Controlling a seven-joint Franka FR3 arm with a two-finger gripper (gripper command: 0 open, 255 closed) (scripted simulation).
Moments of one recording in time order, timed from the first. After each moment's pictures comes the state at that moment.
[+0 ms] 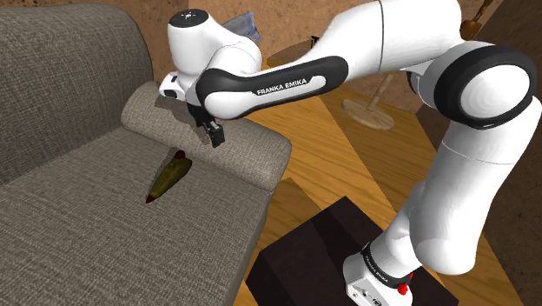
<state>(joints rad) 0.38 0.30 0.25 -1.77 -0.44 2.00 -0.83</state>
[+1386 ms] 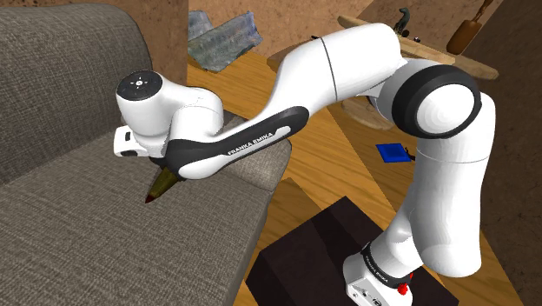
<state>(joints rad) 0.50 0.52 0.30 -1.70 -0.60 2.14 -0.91</state>
